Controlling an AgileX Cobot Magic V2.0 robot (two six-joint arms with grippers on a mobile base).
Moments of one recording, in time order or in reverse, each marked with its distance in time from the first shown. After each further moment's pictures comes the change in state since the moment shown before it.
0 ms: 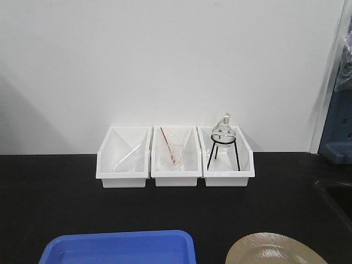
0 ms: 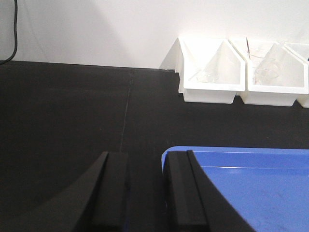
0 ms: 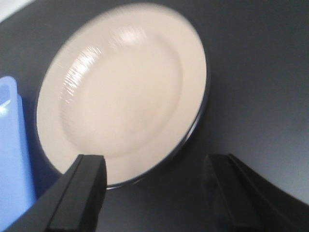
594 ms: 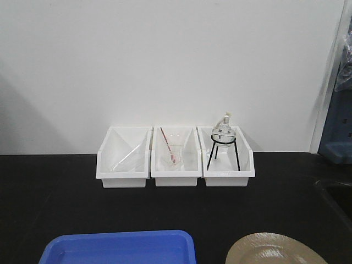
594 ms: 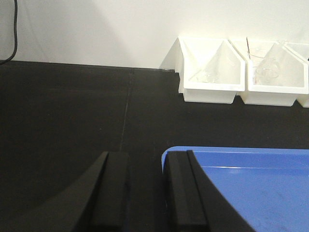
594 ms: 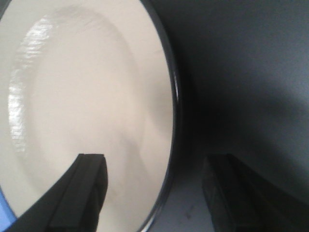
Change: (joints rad) left arm 0.000 0.000 0.000 0.000 0.000 0.000; right arm 0.000 0.399 0.000 0.172 -0.244 0.213
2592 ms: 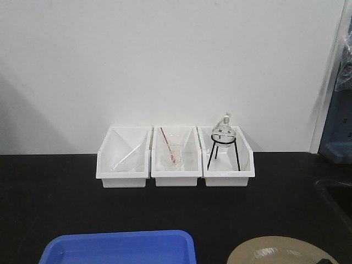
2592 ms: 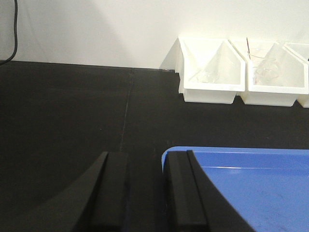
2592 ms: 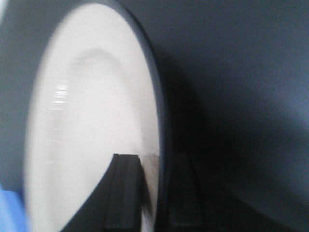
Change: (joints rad) left arm 0.000 0.000 0.000 0.000 0.000 0.000; right arm 0.001 0.069 -0.014 0.014 -0.199 -0.045
